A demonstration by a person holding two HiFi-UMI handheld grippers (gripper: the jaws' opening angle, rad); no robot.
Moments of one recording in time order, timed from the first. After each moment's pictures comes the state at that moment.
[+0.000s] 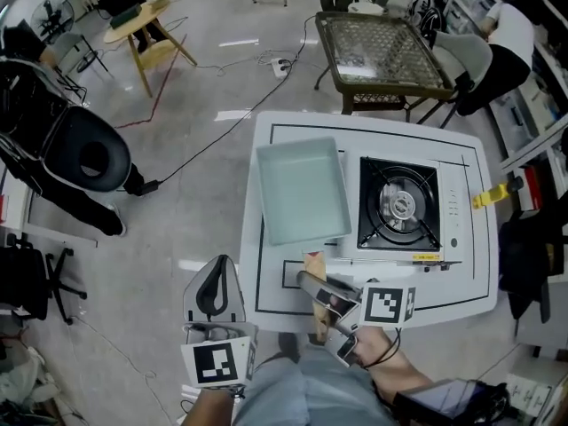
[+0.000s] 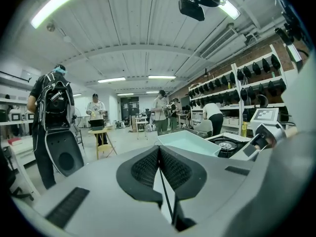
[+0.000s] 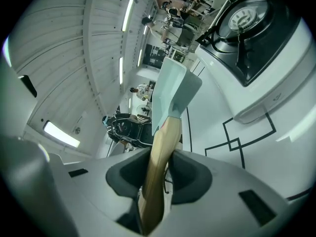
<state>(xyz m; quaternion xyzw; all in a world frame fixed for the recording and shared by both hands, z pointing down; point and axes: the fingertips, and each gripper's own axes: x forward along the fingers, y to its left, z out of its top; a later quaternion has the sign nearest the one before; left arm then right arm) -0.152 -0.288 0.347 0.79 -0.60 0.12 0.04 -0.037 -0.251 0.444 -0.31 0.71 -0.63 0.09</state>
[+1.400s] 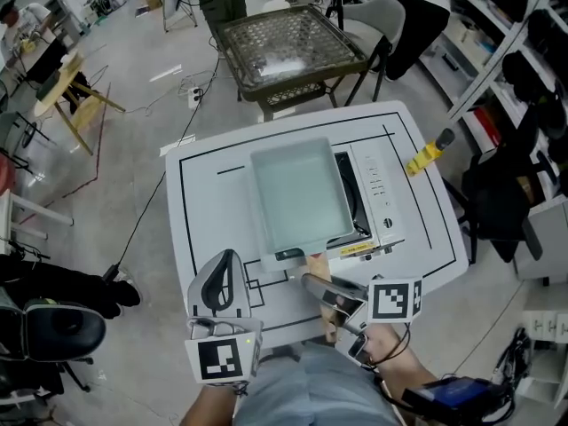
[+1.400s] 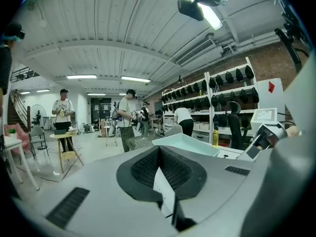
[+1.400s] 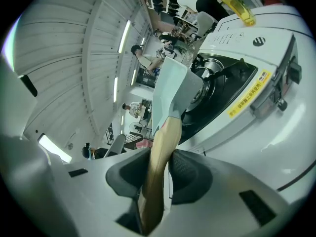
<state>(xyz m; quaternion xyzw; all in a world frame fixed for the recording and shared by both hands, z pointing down) 0.057 -0.310 0.343 0.88 -0.45 0.11 0.03 0.147 -0.229 0.438 -0.40 0.67 -0.61 0.16</state>
